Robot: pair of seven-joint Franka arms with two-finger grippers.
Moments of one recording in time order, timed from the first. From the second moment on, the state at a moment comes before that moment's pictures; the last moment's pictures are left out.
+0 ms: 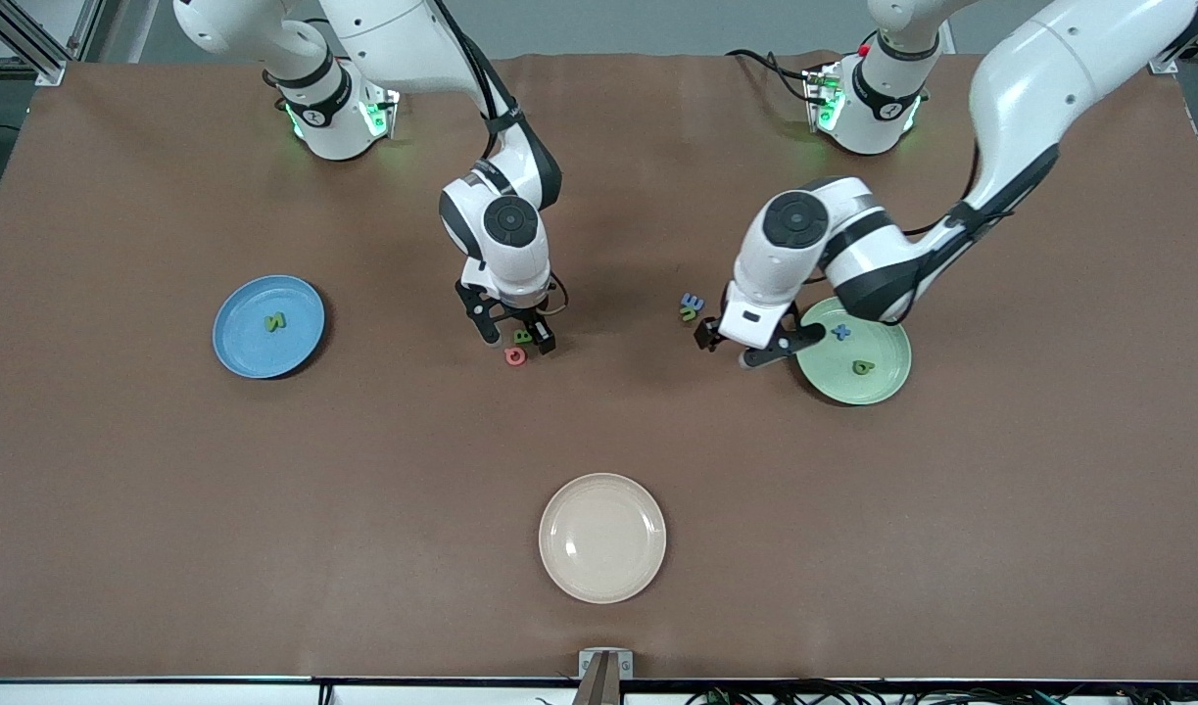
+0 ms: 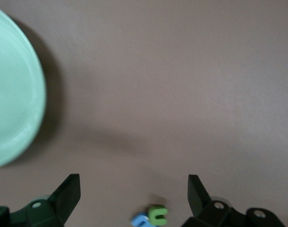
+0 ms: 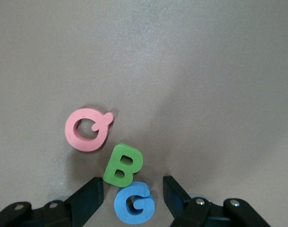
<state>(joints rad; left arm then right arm) 0.41 0.71 -1.09 -2.03 0.81 2.22 -1.52 0.99 0.57 -0.24 -2.03 0.14 2.56 1.71</state>
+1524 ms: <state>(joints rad) 0.07 0.77 -0.86 -1.98 0.74 2.21 -1.58 1.01 0.57 -0.24 -2.03 0.14 2.56 1.71</state>
